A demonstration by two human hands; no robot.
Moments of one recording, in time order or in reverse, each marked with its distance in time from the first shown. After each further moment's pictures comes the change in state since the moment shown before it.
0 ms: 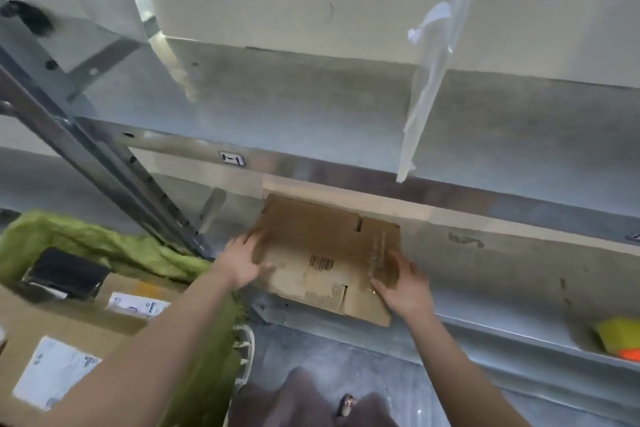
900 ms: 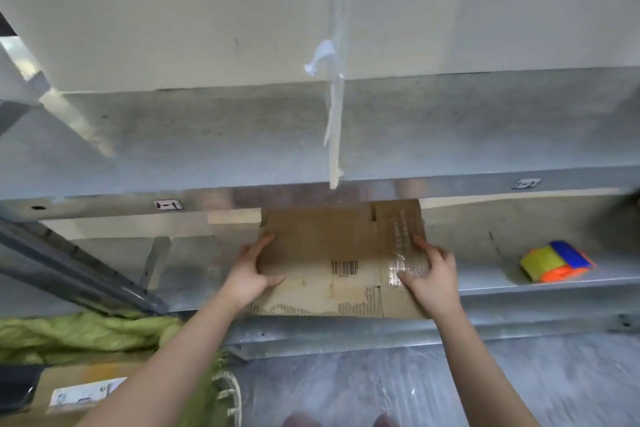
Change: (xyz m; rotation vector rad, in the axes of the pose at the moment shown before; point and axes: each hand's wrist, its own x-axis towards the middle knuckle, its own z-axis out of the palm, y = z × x) left_hand 0.004 0.082 -0.006 -0.545 -0.015 0.255; right_hand -0.060 0.046 -0.064 0.479 0.460 0.078
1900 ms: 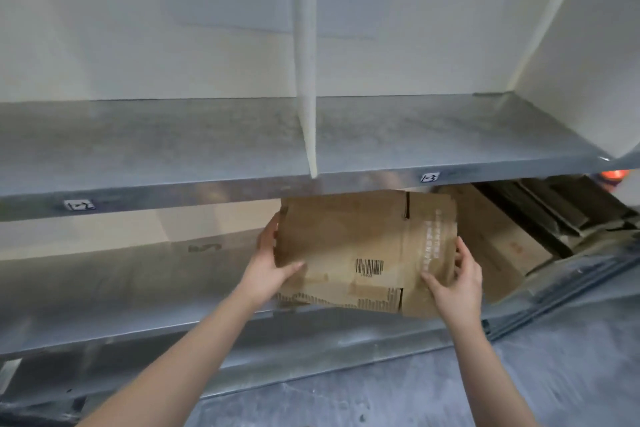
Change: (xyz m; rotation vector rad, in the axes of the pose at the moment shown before) left_hand 0.001 0.338 0.396 -0.177 0.005 0.341; right_hand 0.097 0.245 -0.428 0.096 0.357 0.031
